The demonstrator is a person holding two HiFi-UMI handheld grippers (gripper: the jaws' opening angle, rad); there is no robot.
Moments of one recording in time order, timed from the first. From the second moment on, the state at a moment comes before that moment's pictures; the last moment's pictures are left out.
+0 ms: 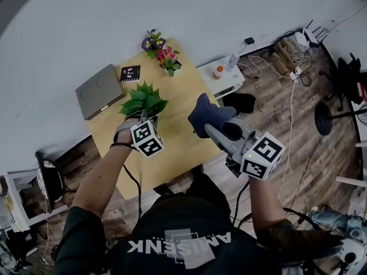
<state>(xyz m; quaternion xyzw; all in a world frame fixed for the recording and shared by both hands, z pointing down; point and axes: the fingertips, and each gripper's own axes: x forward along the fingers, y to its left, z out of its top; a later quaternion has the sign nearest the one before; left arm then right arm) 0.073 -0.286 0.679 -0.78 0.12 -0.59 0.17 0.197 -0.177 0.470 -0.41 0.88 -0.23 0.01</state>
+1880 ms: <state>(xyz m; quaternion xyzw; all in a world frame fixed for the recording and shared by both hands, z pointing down) -0.144 -0.218 0.305 -0.88 0.47 -0.03 -0.01 0.037 -0.205 0.307 -0.34 0.94 -0.07 0.02</state>
